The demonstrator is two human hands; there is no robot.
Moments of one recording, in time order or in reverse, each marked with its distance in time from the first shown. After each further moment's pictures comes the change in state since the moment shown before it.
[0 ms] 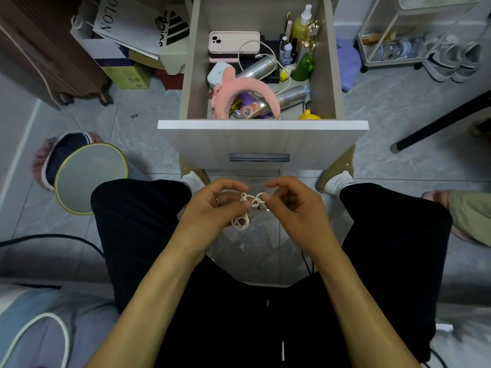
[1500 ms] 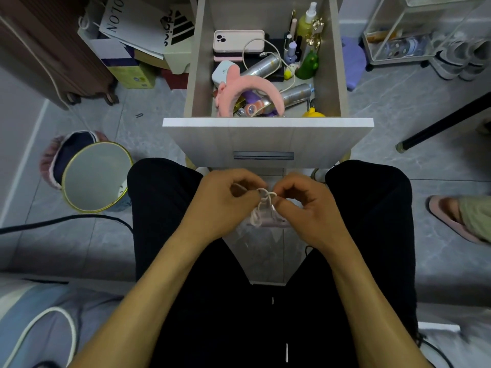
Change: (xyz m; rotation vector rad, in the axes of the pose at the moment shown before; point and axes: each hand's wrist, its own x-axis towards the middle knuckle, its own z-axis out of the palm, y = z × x) left_hand 0.001 0.023 0.007 0.524 -0.020 0.346; right_hand -0.001 -0.016 -0.011 0.090 -0.115 -0.171
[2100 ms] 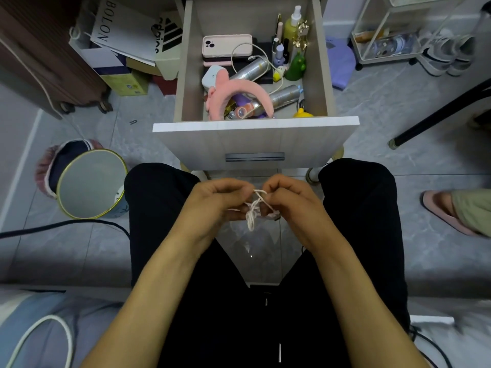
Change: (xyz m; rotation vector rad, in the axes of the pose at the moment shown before) left_hand 0.001 -0.006 0.009 -0.640 -0.057 -0.320; right_hand 0.004 -0.005 0.000 0.444 -0.054 0.375
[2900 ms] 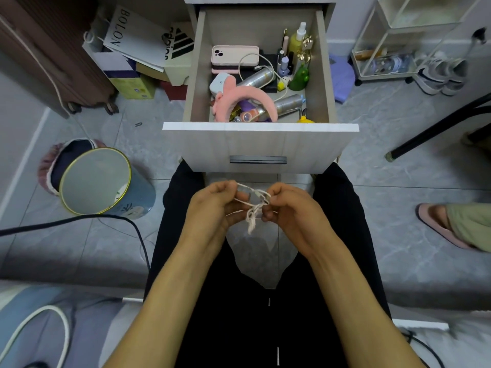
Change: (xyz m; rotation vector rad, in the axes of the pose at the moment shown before) left_hand -0.014 -0.016 0.006 -0.223 0.203 -0.020; right_hand -0.008 0.006 0.011 0.207 0.012 0.100
